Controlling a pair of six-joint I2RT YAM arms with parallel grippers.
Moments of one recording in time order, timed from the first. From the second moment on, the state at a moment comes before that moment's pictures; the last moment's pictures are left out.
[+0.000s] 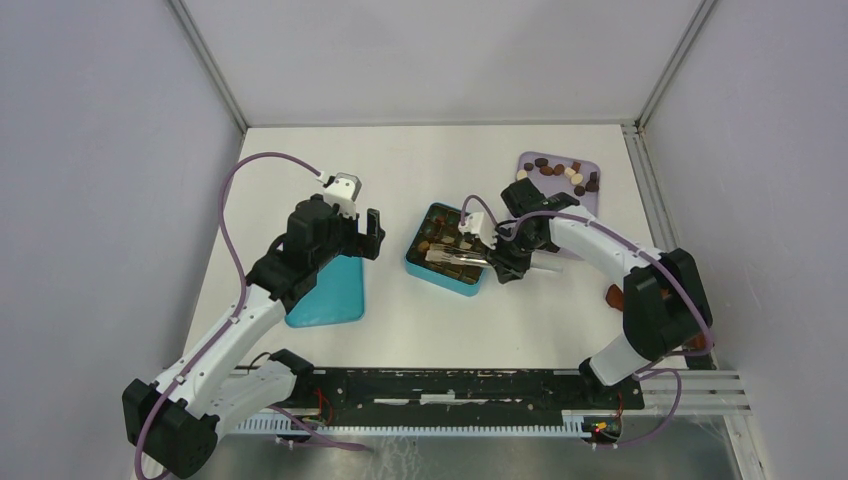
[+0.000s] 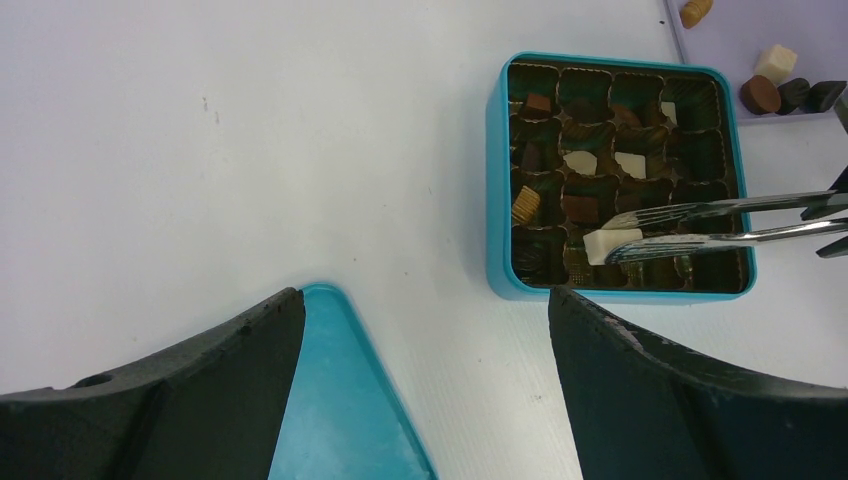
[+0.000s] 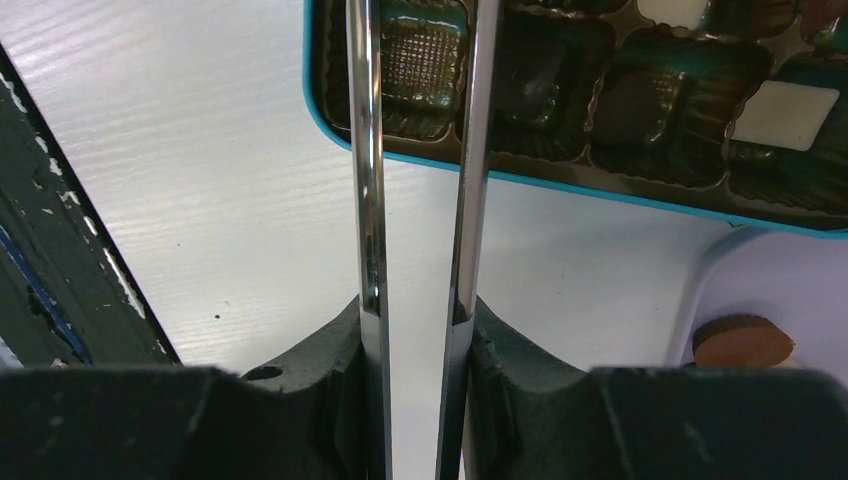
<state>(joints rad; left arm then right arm) -0.48 0.94 0.80 -0.31 -0.07 -0.11 0.47 1.57 1.11 -0.86 -0.44 -0.76</state>
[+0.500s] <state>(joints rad) -0.48 0.94 0.80 -0.31 -0.07 -0.11 0.49 1.60 1.11 -0.85 -0.39 -0.73</state>
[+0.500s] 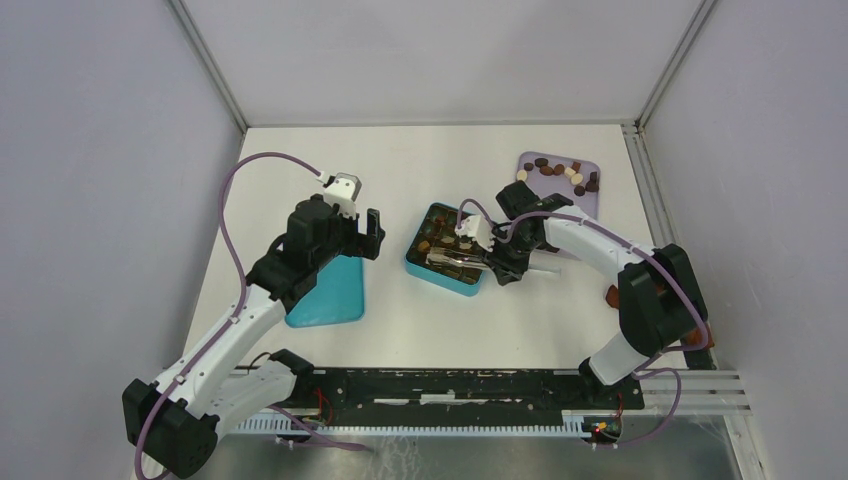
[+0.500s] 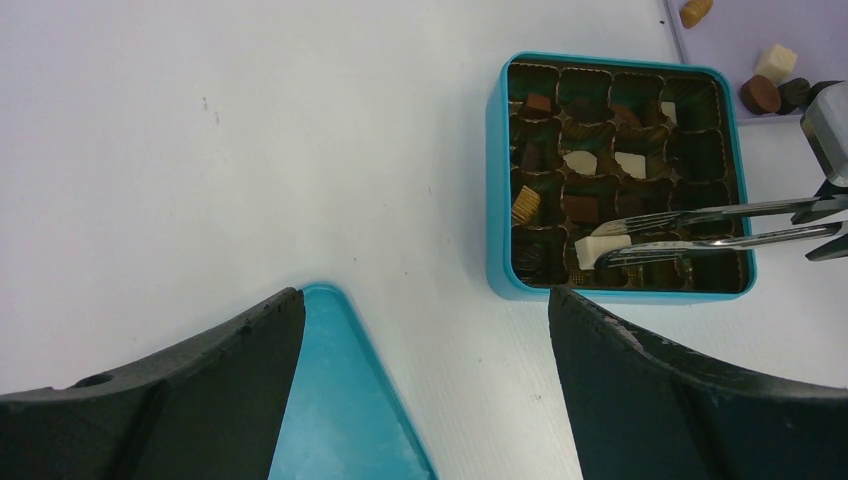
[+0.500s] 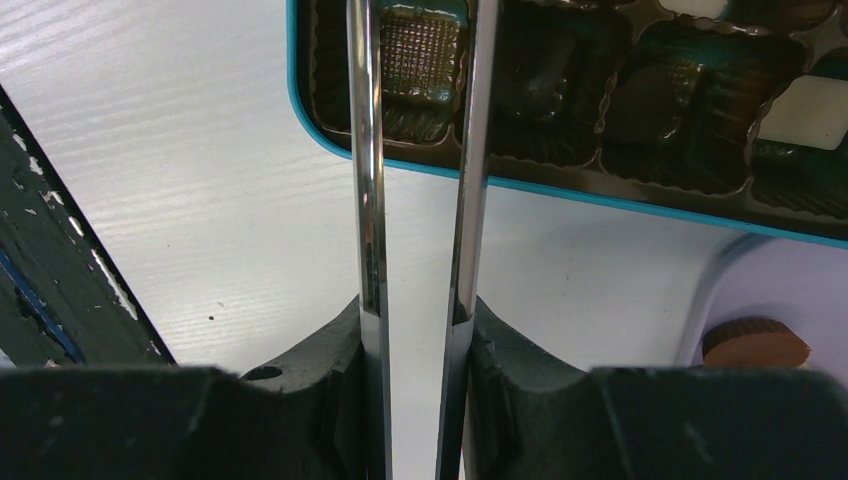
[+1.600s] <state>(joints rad) -0.48 0.94 0.80 -0.31 -0.07 -0.11 0.17 1.54 1.17 -0.89 -0.52 -0.74</state>
